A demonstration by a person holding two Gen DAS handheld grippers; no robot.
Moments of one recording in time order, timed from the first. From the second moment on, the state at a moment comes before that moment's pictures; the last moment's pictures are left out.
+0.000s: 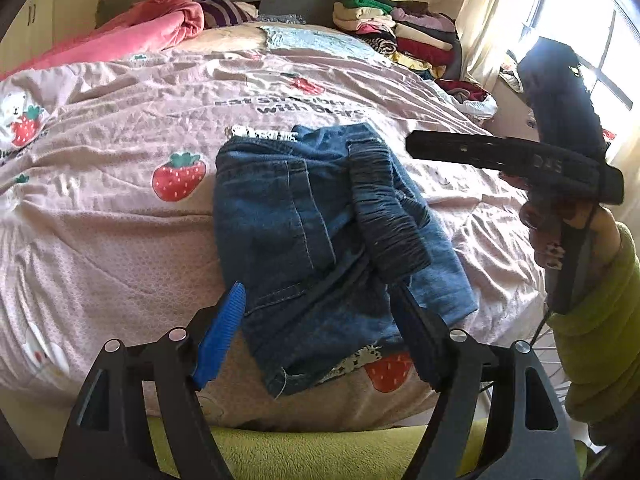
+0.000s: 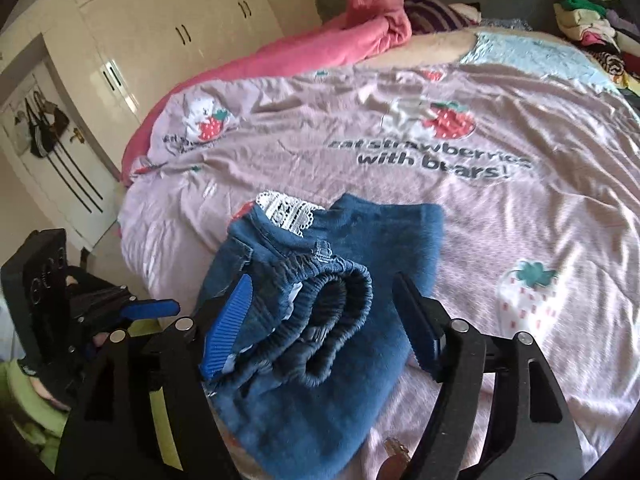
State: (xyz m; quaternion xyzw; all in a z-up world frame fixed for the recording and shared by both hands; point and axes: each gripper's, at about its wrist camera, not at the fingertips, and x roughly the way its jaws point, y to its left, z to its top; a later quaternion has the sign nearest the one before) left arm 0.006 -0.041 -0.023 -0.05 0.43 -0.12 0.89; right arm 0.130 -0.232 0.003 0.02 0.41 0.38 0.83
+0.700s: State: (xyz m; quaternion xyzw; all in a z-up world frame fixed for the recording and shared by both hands) left arm 0.000 -0.029 0.002 -0.04 0.41 -0.08 0.91; right arm 0.060 -0.261 0.020 -0.04 0.36 0.37 0.86
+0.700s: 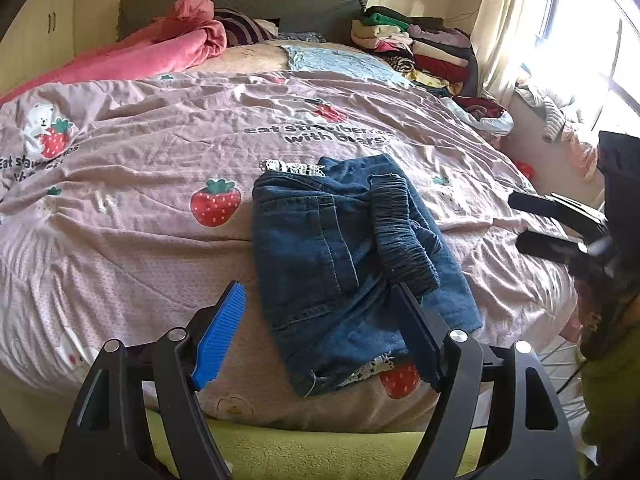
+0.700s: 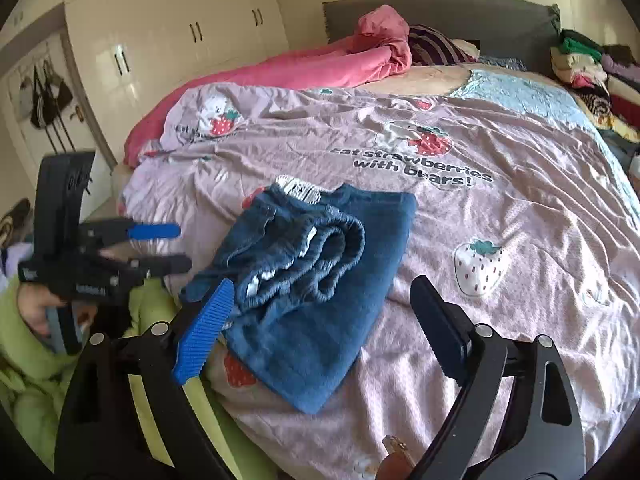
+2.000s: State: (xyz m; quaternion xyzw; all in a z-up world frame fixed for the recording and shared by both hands) left arm 0.123 -0.006 -0.040 -0.06 0.48 -0.10 0.87; right arm -0.001 -0.116 -0.033 -0.37 0.30 0.56 0.68
